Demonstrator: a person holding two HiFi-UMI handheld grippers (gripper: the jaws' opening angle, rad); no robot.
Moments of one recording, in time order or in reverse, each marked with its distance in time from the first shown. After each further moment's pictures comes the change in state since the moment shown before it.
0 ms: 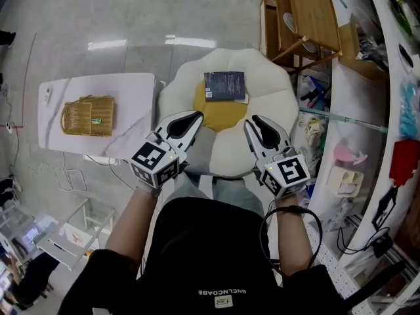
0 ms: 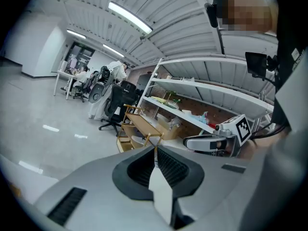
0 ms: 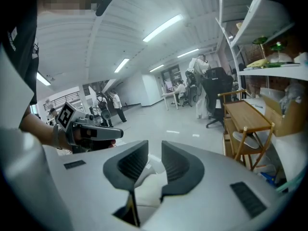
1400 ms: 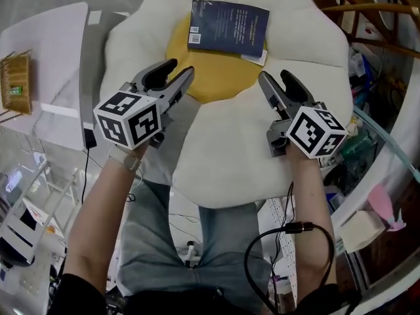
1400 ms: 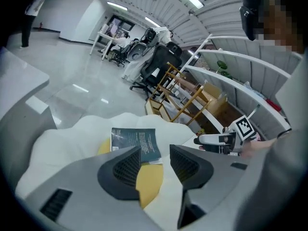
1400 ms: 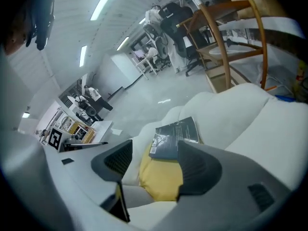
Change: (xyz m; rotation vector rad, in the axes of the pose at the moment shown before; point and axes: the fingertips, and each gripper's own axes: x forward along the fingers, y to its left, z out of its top) left arm 0.199 0.198 -0.340 -0.351 0.187 0.243; right arm 0.172 -0.244 -0.353 0.397 0.326 -0.037
